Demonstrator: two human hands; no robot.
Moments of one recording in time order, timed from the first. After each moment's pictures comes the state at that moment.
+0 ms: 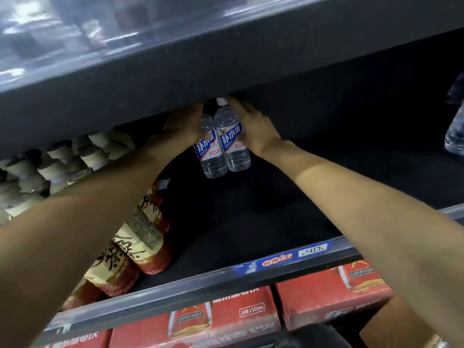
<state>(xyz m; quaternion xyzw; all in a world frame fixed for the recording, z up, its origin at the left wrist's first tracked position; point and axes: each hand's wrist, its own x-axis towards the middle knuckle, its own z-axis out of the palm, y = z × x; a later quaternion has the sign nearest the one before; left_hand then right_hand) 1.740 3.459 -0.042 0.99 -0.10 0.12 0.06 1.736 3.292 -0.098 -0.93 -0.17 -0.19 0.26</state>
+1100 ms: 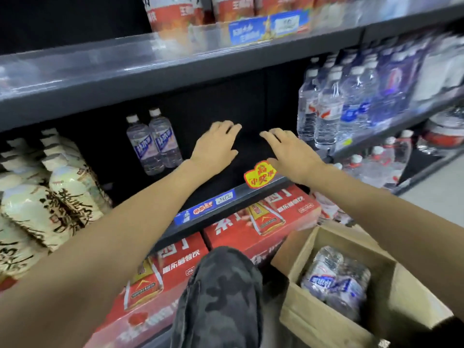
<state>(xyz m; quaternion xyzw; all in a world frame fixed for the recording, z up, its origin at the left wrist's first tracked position) 1.547 3.302 -0.059 0.91 -0.37 0.19 0.00 1.459 3.119 -0.087 -0.98 -0.02 -0.18 0.00</state>
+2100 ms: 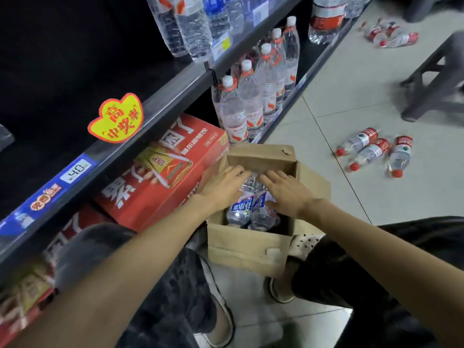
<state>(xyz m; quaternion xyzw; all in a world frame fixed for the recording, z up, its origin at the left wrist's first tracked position) 1.414 3.145 -0.315 0.76 -0.64 -0.09 -0.03 1.254 3.027 -0.321 -0.98 0.14 0.08 0.09</state>
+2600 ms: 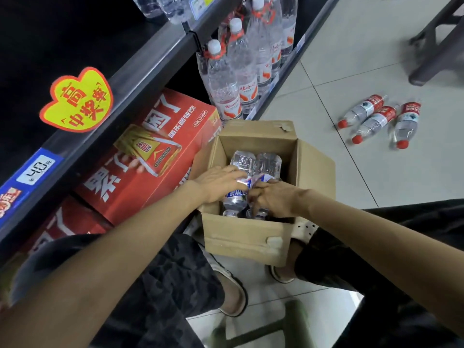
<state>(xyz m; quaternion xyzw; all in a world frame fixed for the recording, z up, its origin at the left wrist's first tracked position) 1.437 3.143 -0.349 0.61 -0.75 -0.15 -0.20 1.266 3.038 -0.359 -0.96 -0.08 0.25 0.09</state>
